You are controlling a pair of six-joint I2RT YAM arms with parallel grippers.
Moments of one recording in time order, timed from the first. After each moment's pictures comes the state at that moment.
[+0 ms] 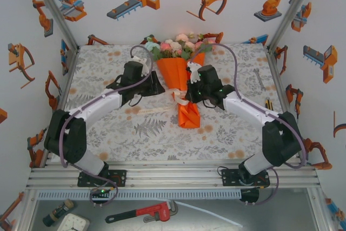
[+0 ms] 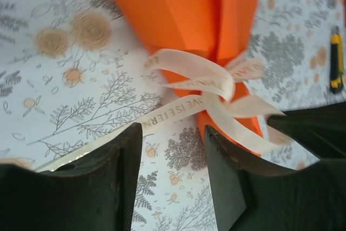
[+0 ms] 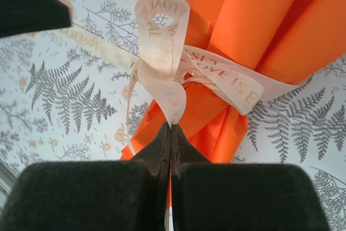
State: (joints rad) left arm -0.54 1.54 1.06 -0.13 0.23 -0.49; right arm 0.57 1.53 1.06 -0.24 -0.24 0.13
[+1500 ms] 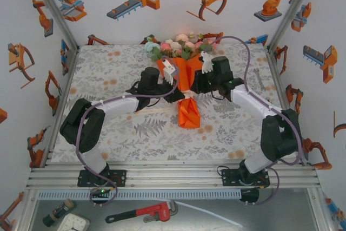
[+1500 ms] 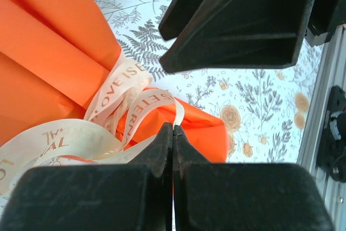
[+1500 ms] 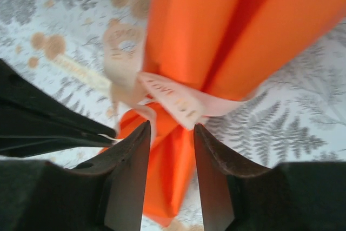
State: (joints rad) left arm -0.69 1.73 1.04 0.28 0.52 -0.21; right arm 0.39 1.56 1.10 -0.20 -0.35 0.12
